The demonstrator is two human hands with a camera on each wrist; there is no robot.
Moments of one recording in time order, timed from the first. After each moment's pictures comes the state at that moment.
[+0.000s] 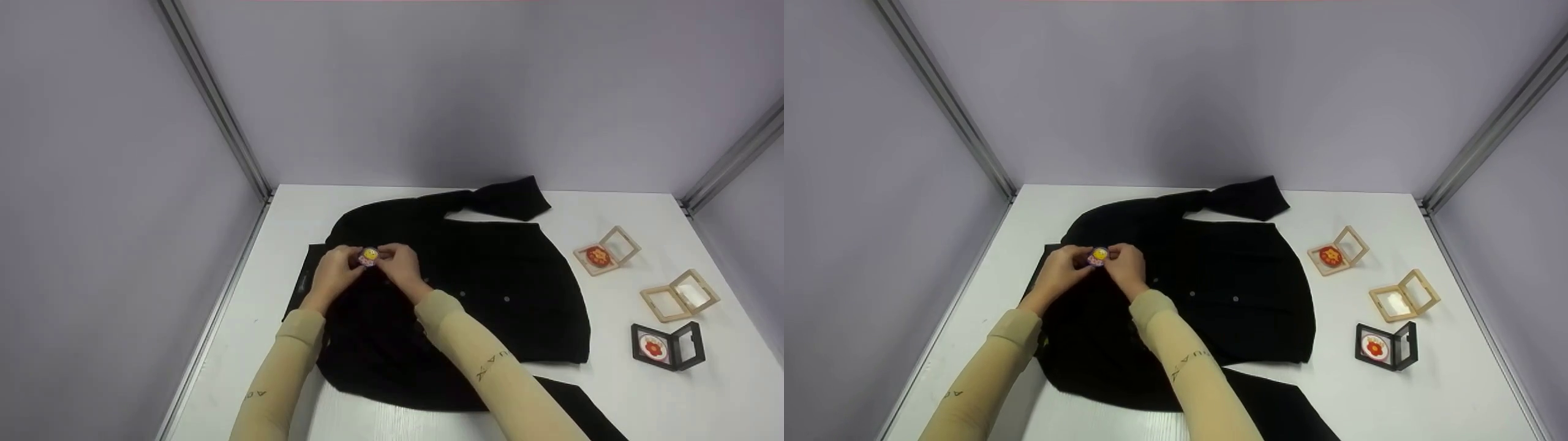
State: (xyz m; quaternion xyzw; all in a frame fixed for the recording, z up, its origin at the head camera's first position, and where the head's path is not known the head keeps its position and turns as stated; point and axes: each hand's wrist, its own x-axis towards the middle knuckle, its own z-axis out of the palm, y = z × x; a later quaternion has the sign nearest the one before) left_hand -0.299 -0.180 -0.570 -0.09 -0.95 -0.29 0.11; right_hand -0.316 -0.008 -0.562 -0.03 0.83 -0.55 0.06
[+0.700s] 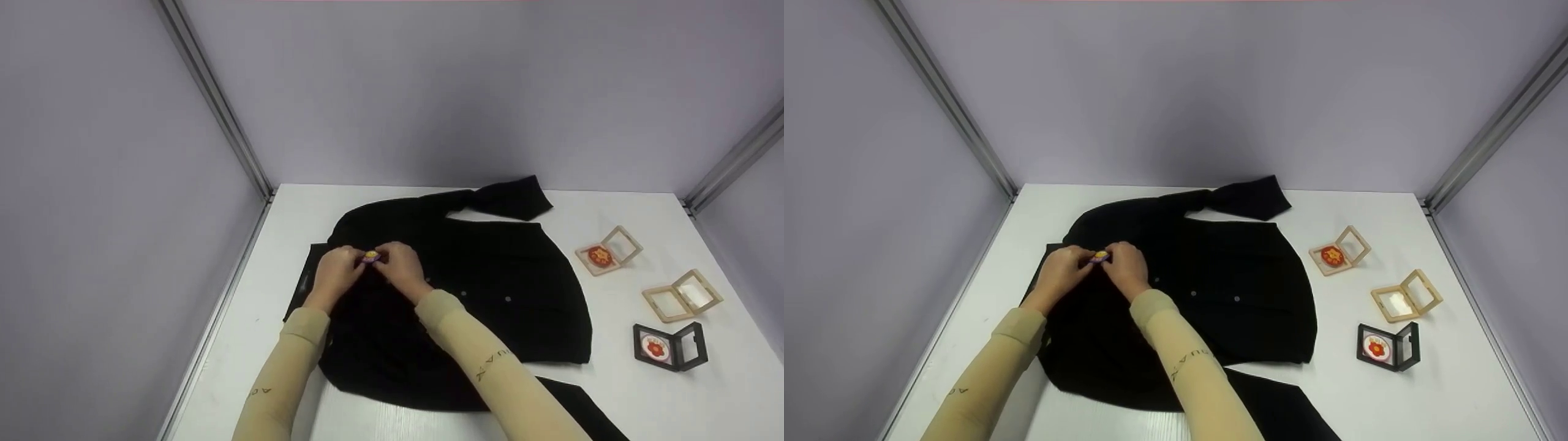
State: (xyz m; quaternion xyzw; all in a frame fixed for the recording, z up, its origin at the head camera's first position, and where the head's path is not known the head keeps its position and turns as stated) left_hand -0.299 -0.174 -0.569 -0.14 -0.96 -0.17 0.19; right_hand -0.317 -0.006 -0.559 -0.15 0.92 -0.36 -0.02
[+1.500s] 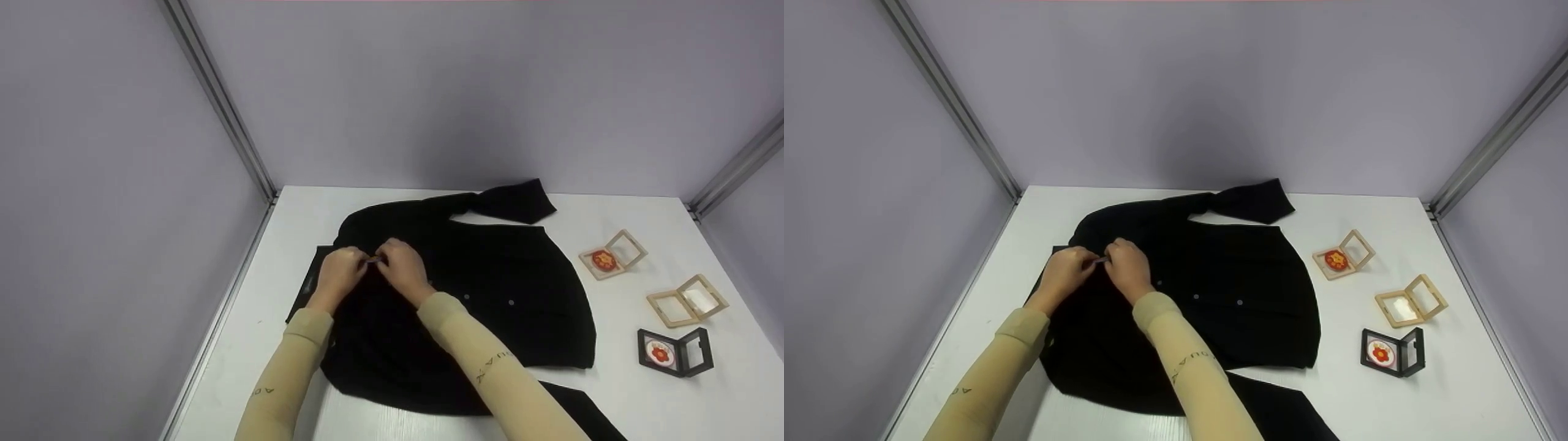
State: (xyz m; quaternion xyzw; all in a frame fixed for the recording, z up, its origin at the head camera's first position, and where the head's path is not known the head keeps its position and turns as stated) left_hand -0.301 -0.175 -0.569 -0.17 -0.95 -0.13 0.24; right_hand -0.323 -0.006 -0.564 -0.22 0.93 -0.26 -0.10
